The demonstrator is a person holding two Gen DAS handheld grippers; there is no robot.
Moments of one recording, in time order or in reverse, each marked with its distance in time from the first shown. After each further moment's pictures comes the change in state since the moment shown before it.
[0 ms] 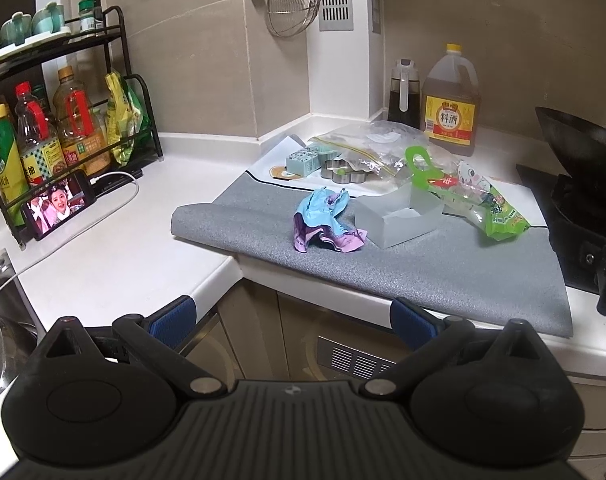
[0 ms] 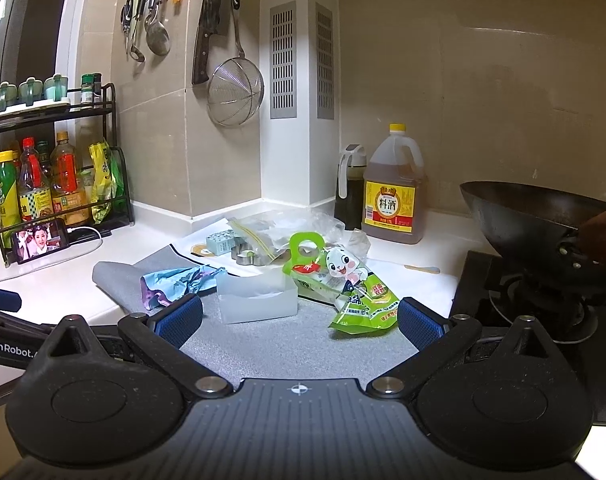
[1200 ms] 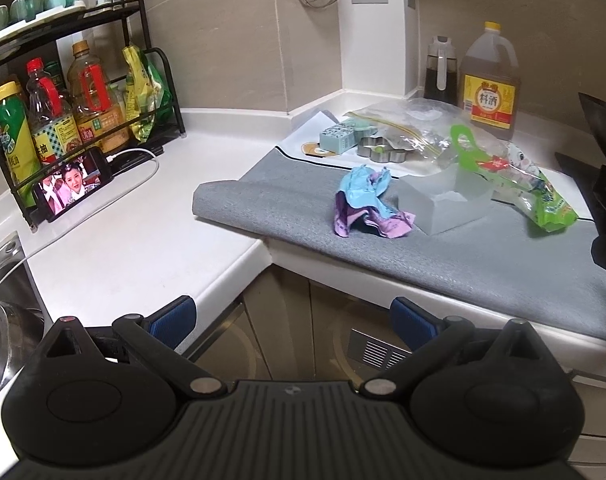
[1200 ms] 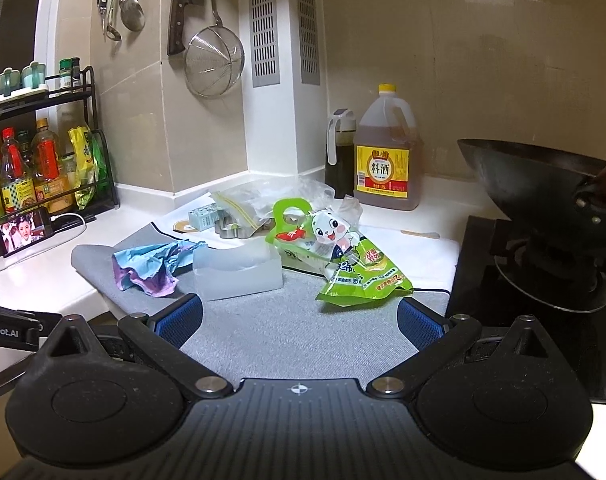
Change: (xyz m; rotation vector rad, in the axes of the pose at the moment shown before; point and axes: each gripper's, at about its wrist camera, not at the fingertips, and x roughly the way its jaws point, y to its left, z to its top) left arm 0.043 0.017 -0.003 -0.022 0.068 0.081; right arm 0.042 -0.017 -0.018 0.055 0.070 -0.005
